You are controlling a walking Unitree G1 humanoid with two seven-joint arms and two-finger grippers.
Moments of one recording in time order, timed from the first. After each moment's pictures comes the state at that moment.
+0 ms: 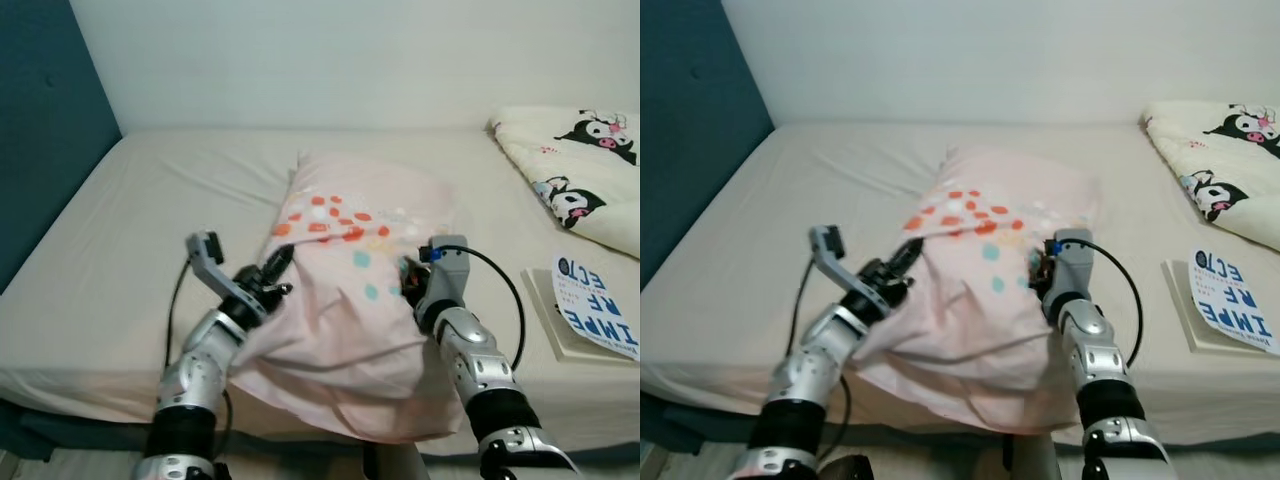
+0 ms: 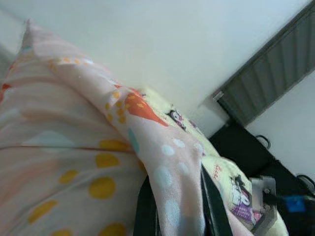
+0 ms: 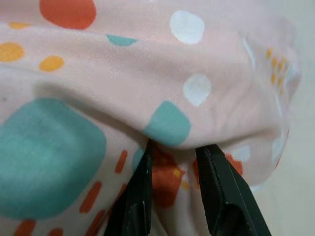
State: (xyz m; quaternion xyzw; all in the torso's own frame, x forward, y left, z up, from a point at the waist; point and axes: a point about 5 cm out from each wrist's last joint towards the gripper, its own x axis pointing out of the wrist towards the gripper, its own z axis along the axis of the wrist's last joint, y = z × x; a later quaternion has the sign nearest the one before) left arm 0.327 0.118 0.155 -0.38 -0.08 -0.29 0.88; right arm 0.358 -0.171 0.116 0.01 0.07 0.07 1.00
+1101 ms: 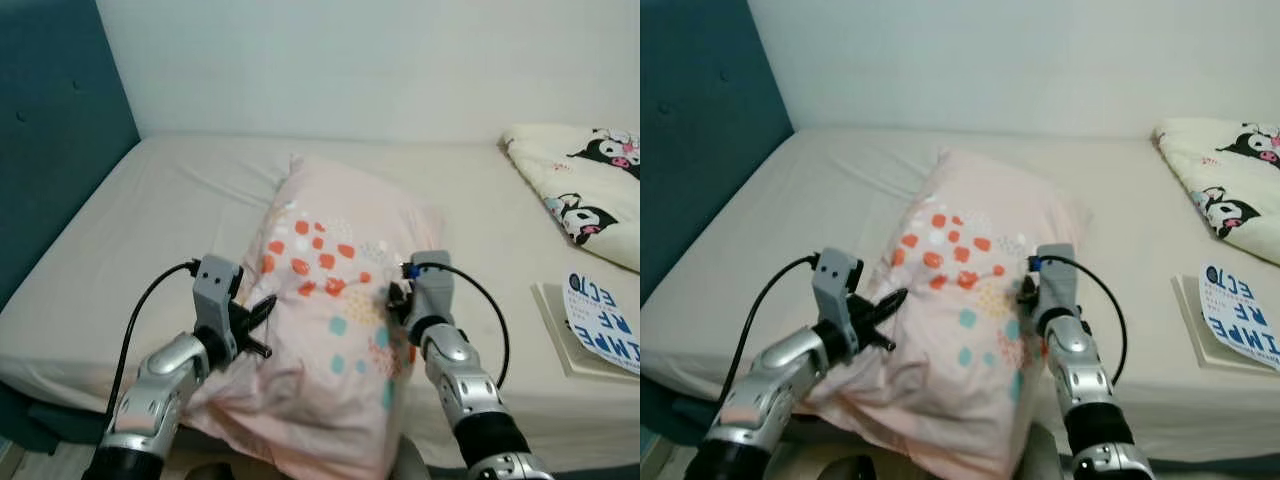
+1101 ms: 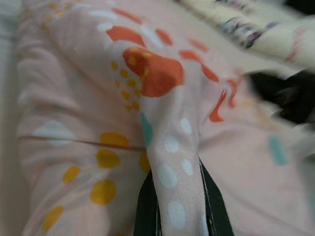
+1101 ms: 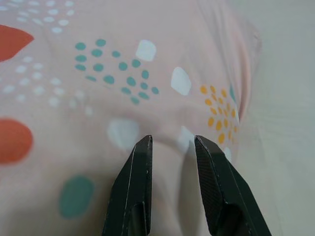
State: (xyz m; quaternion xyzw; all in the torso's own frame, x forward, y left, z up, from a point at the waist) left arm 0.294 0.134 0.123 -0.08 0.06 -0.34 0.93; right arm 0.340 -0.173 0.093 -0.02 0.10 0.00 0.99
